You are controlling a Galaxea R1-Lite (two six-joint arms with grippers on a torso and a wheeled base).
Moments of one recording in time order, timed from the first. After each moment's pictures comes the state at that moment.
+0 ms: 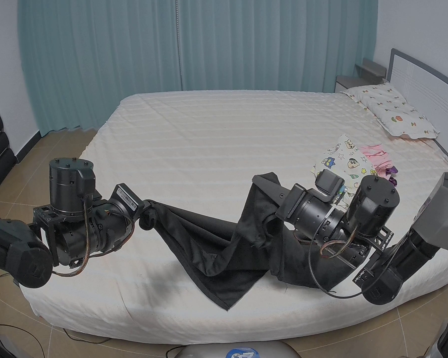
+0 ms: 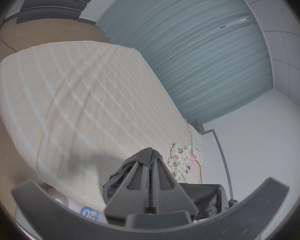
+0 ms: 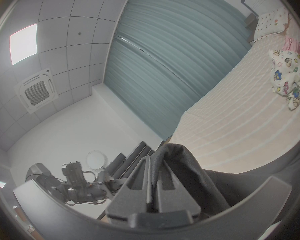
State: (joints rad) left arm -0.43 1.64 -0.65 -0.60 0.09 -1.10; right arm 0.66 2.02 -0.63 -1.54 0.11 0.76
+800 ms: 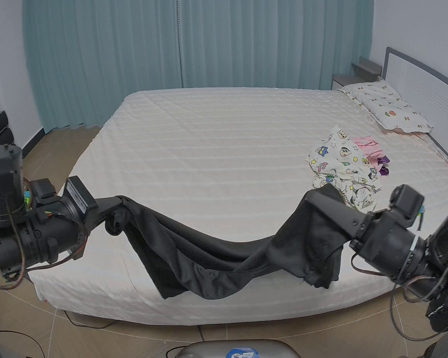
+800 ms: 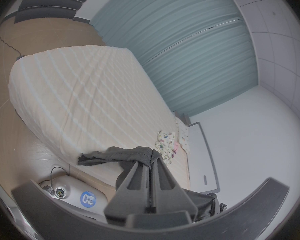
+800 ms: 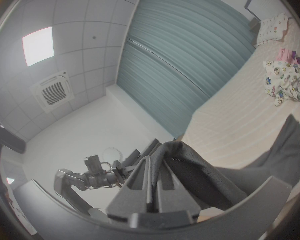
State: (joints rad) left arm -0.49 1.23 -0.65 -0.29 0.05 -1.10; right arm 0.77 1.52 -0.28 -1.53 0.07 0.74
